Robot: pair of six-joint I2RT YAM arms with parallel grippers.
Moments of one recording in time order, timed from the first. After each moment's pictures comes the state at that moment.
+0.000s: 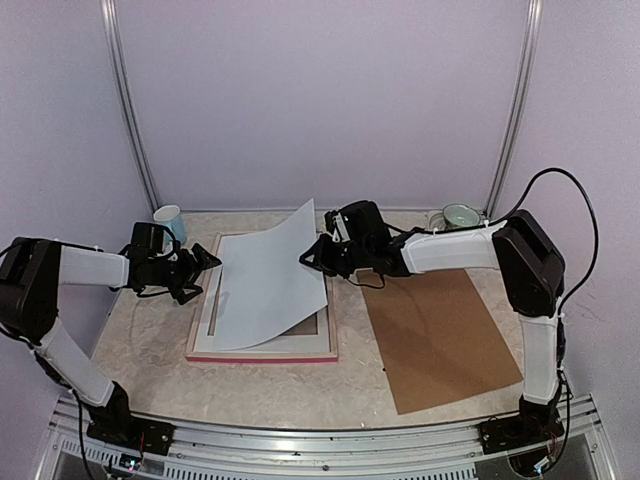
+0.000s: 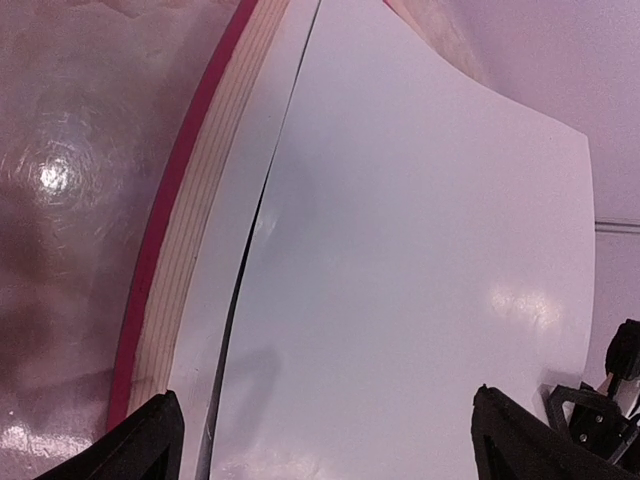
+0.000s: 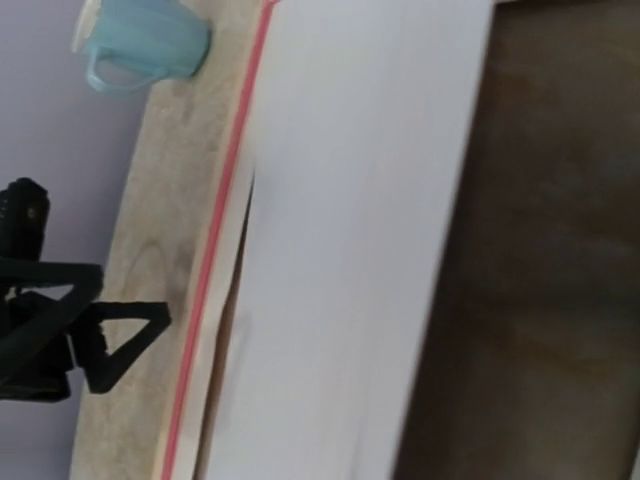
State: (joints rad) left arm -0.11 1.57 0.76 0.06 0.44 -0.85; right arm 0.78 2.08 1.46 0.12 -0.26 0.87
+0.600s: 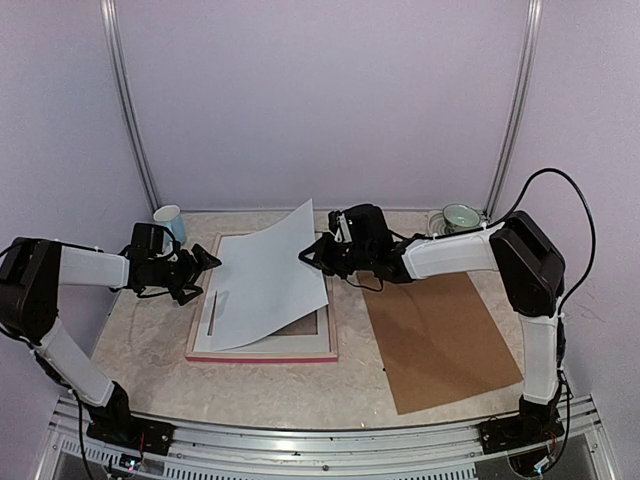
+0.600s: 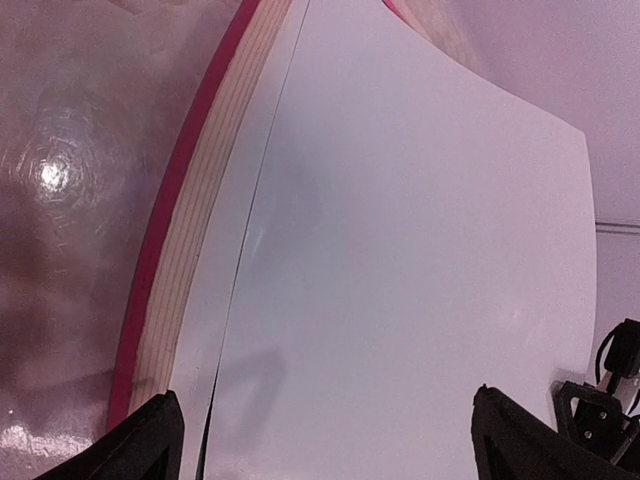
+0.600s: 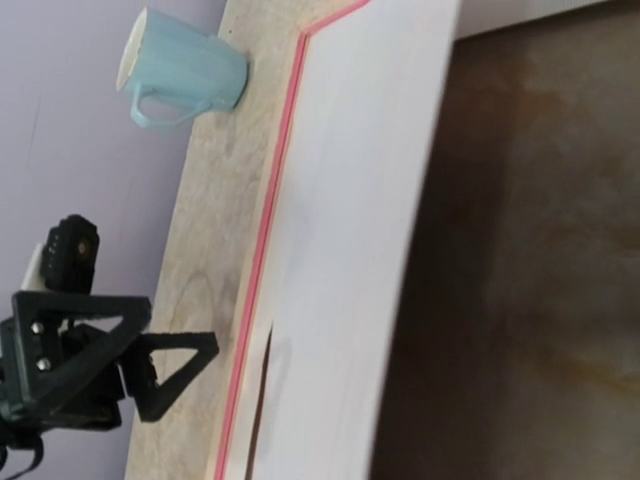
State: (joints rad) left arm -0.11 1.57 0.75 0.06 0.44 -0.85; right arm 0.77 2.08 1.41 0.27 -0.27 0.96
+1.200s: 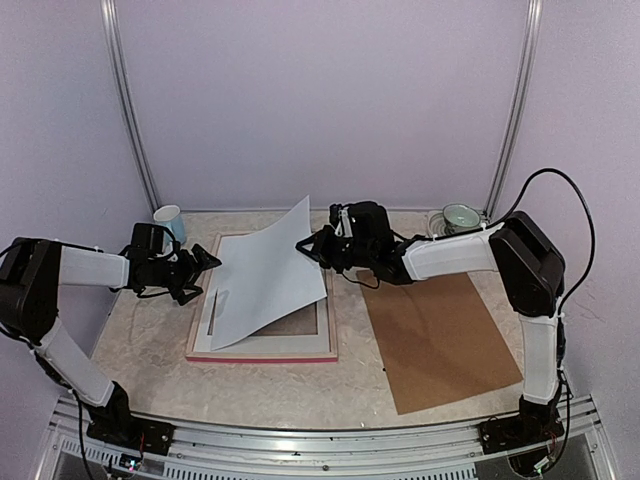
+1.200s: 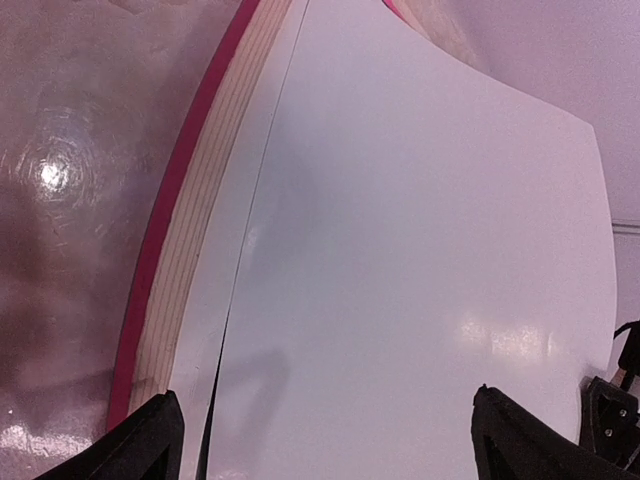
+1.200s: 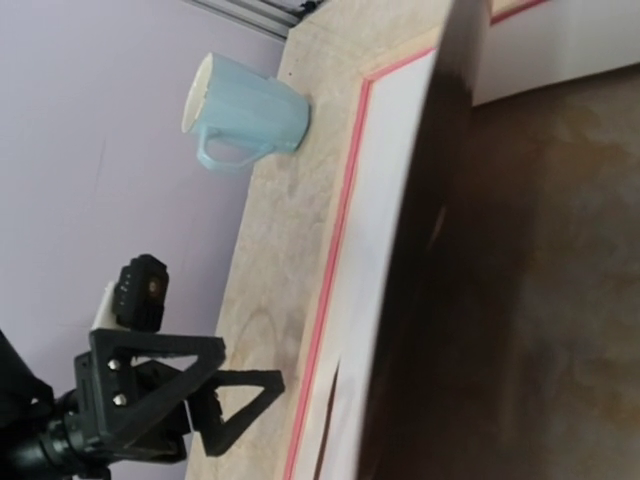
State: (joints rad) left arm -0.11 1.57 0.75 0.06 0.44 -0.85; right arm 0.77 2.08 1.39 0.40 -0.26 1.02
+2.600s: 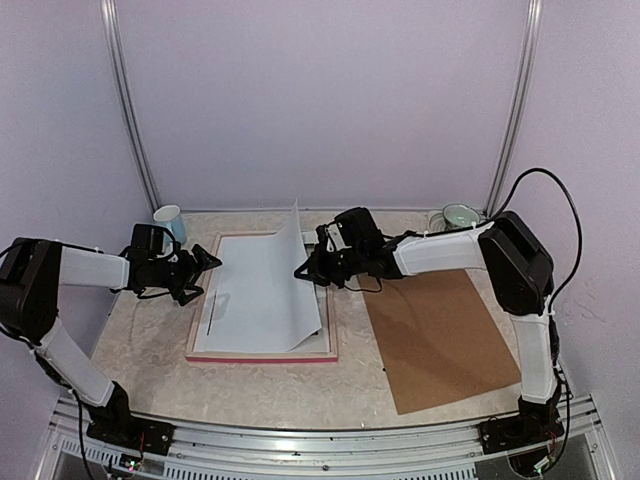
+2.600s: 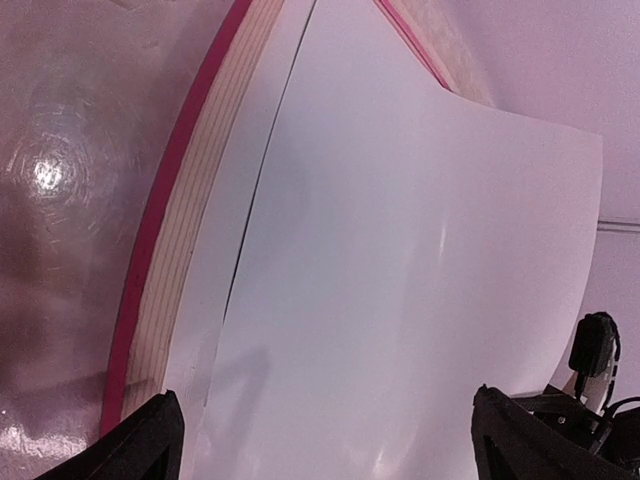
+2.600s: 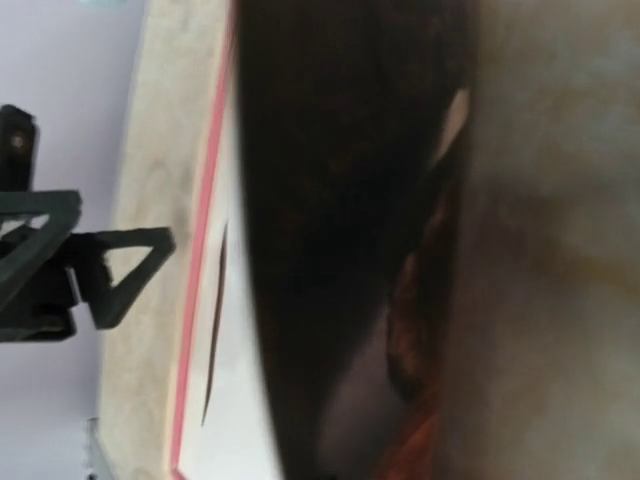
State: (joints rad) left arm -0.11 1.57 0.74 0.08 0.45 -0.86; right arm 0.78 2.15 1.54 0.04 -0.40 0.90
